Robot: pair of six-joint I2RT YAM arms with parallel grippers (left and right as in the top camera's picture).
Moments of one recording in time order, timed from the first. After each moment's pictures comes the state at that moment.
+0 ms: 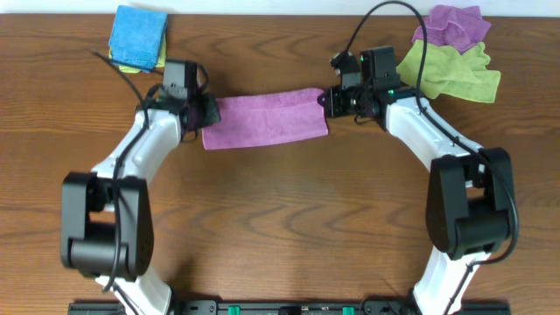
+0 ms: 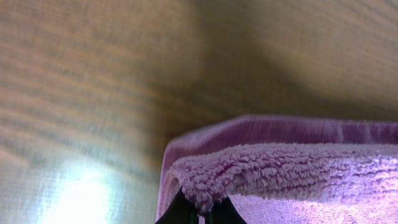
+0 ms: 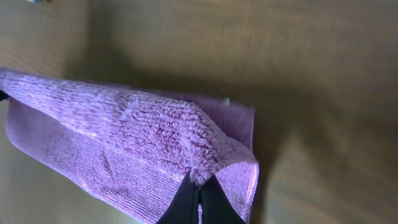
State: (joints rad) left arm -0.12 1.86 1.24 -0.43 0.08 -0.40; right arm 0.21 2.00 1.37 -0.29 -0.48 0.13
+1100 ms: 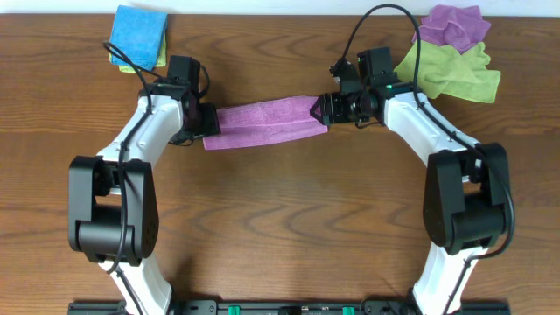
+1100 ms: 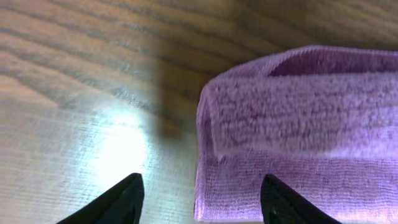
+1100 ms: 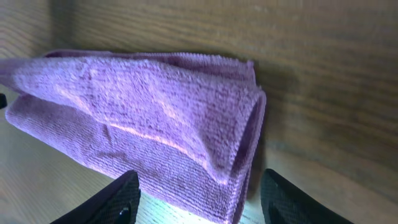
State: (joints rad) left arm -0.12 1.94 1.37 -0.76 0.05 -0.33; right arm 0.21 2.03 1.42 -0.47 -0.47 0.12
